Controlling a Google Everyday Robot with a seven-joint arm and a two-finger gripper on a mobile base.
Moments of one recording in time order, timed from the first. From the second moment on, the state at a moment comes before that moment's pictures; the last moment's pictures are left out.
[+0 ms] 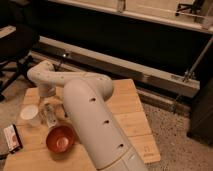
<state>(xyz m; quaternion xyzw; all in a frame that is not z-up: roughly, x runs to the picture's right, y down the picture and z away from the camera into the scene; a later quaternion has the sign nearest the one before) -0.354 0.075 0.902 -0.14 -0.32 -0.75 0.56</state>
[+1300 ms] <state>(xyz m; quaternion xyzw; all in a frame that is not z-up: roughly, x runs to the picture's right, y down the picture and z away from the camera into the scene) -0.348 0.079 0.901 -0.15 -0.31 -0.76 0.55</state>
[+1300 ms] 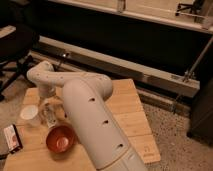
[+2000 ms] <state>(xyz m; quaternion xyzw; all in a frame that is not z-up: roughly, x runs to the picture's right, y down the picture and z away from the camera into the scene) -0.361 0.111 0.910 -0.18 -0.30 -0.80 0.50</state>
